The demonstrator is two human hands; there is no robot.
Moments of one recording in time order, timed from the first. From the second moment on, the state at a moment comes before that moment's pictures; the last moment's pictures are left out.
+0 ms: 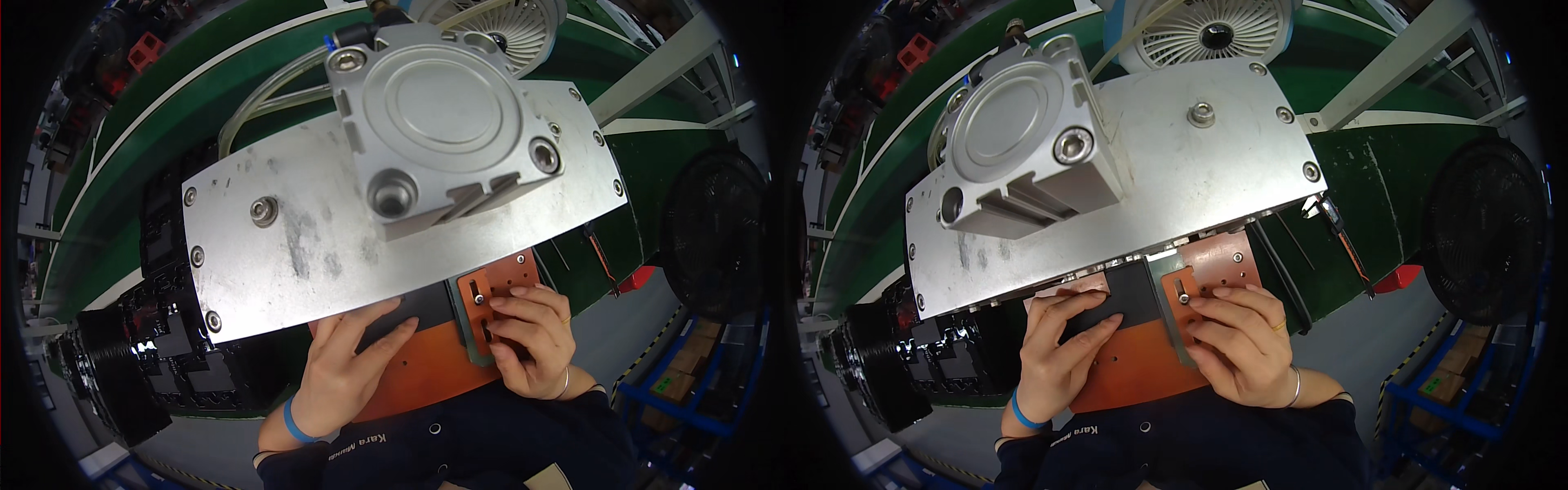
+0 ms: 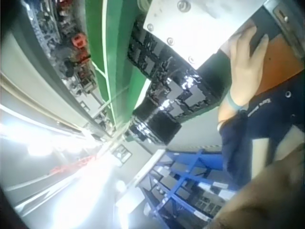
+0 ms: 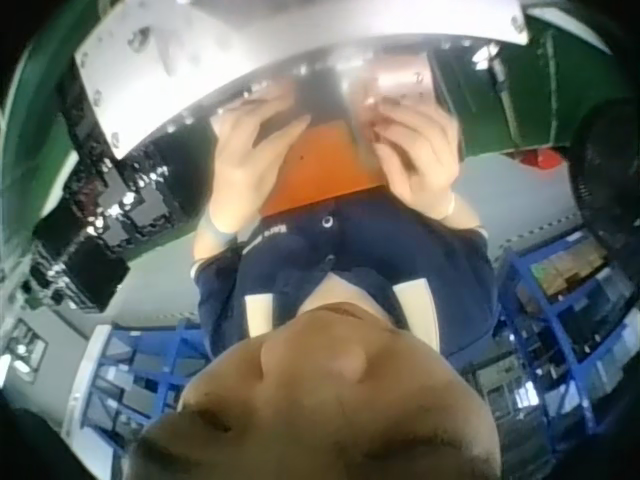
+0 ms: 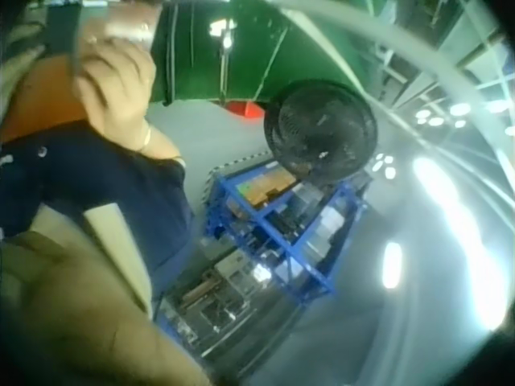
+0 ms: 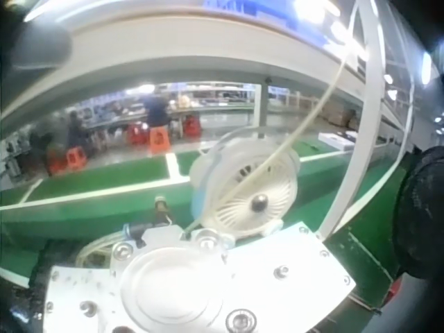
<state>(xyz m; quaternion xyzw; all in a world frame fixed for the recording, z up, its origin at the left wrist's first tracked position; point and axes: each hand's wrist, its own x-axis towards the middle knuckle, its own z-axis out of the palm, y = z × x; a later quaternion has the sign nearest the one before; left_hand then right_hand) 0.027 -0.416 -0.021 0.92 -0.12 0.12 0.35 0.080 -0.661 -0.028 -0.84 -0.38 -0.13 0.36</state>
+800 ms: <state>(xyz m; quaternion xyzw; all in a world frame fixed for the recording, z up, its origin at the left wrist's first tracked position) 0.029 -0.417 -0.021 0.92 -0.12 0.13 0.36 0.075 -0.639 -0.018 -0.90 -0.40 -0.06 0.18</state>
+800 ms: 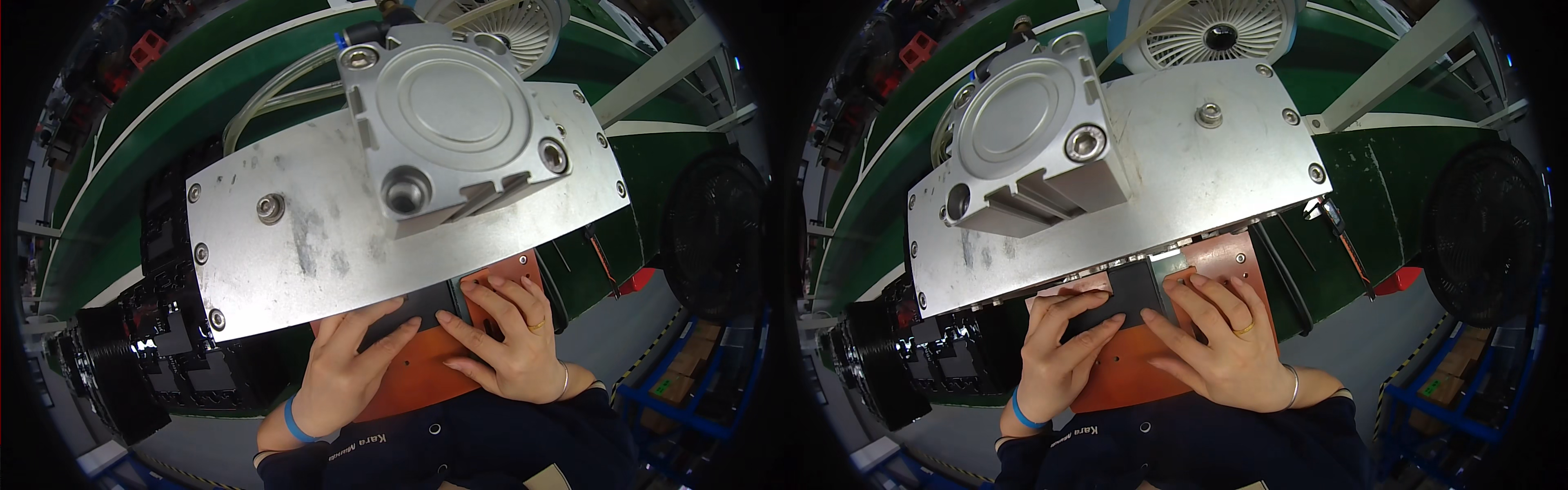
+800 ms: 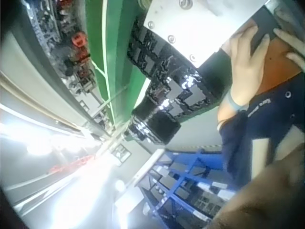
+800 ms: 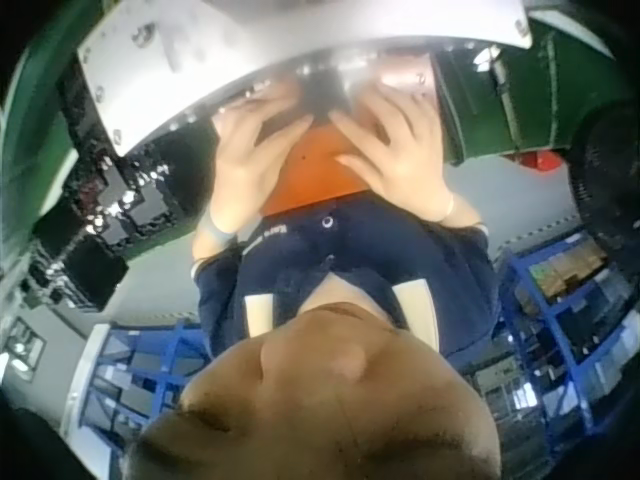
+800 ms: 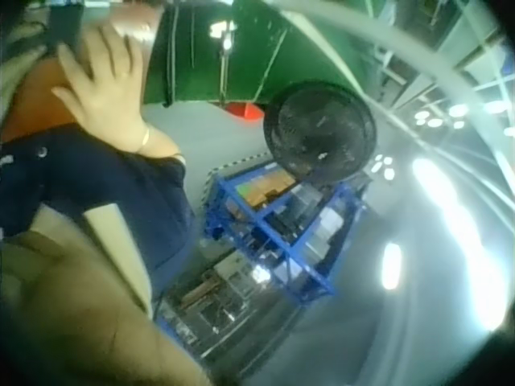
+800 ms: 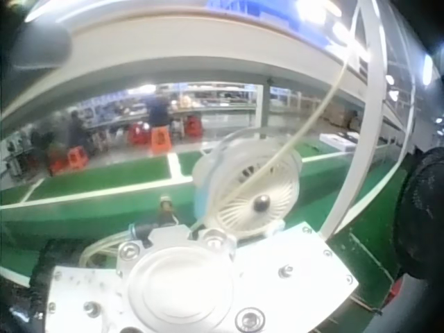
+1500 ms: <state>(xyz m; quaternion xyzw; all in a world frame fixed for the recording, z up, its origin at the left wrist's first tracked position) 0.029 -0.418 -0.020 0.92 -0.11 0.12 0.36 0.075 -0.639 -0.019 -0.89 -0.41 -0.06 0.17</state>
